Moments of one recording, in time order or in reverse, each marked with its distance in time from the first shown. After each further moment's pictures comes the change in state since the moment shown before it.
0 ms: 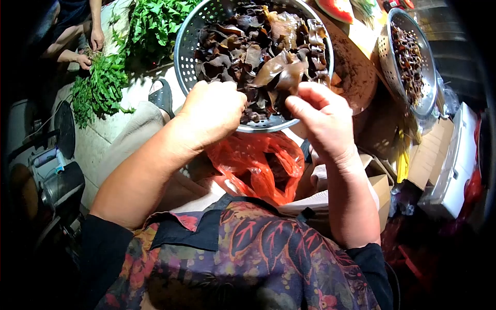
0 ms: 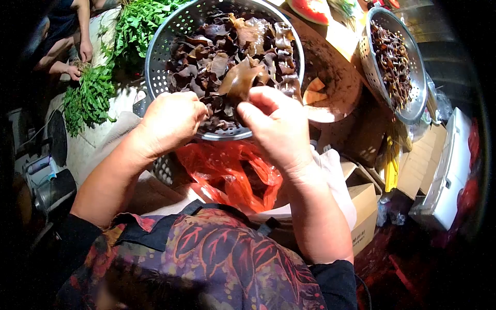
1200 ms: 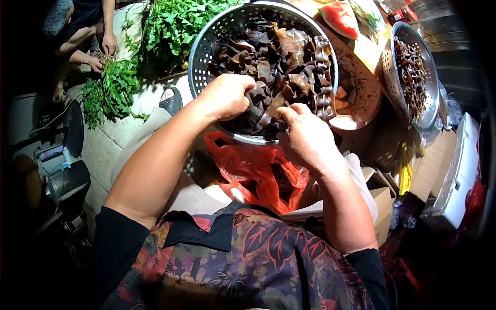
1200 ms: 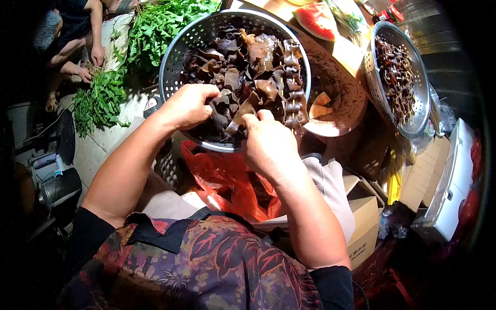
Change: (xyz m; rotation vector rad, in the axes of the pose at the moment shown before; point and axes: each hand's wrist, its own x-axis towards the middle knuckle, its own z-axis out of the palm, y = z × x) left_hand 0.040 -0.033 0.014 -0.462 0.183 -0.181; right_hand 0.007 0.005 0.015 -1.006 -0.298 -0.129
